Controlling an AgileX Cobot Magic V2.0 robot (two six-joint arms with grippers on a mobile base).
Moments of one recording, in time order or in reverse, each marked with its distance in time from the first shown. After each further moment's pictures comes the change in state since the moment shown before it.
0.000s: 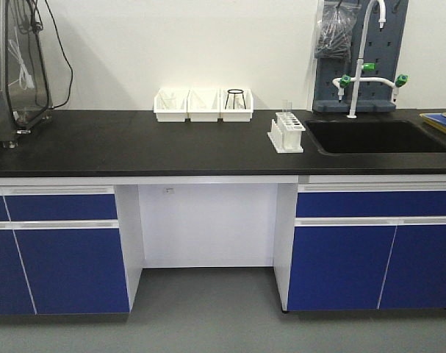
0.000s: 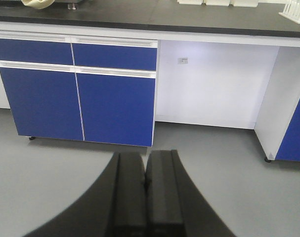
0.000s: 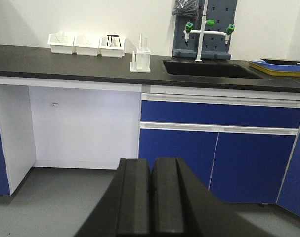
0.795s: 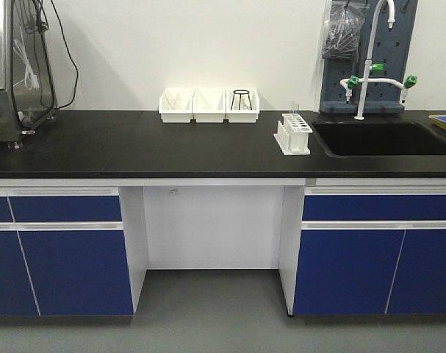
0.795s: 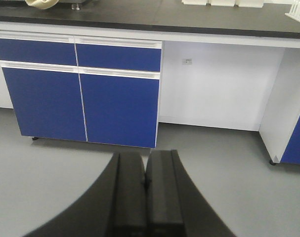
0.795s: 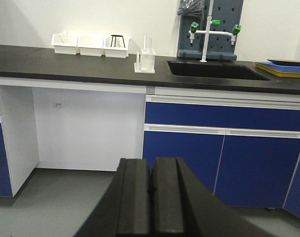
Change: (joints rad) left arm 0.000 0.000 0.000 0.000 0.000 0.000; right arm 0.000 0.000 0.000 0.000 0.000 0.000
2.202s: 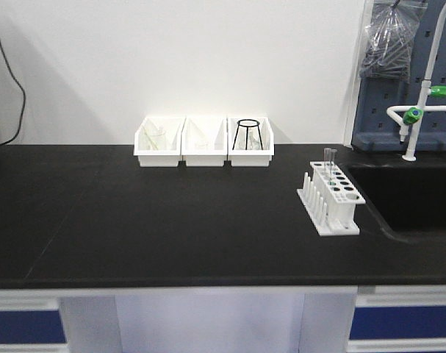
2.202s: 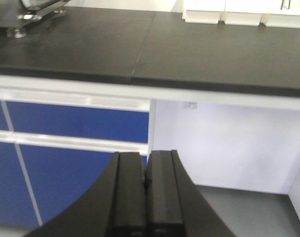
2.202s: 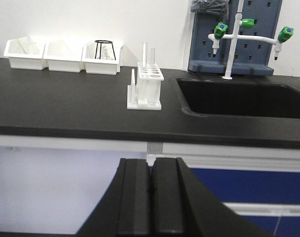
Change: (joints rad) left arm 0.000 0.000 0.000 0.000 0.000 0.000; right arm 0.000 0.000 0.000 0.000 0.000 0.000
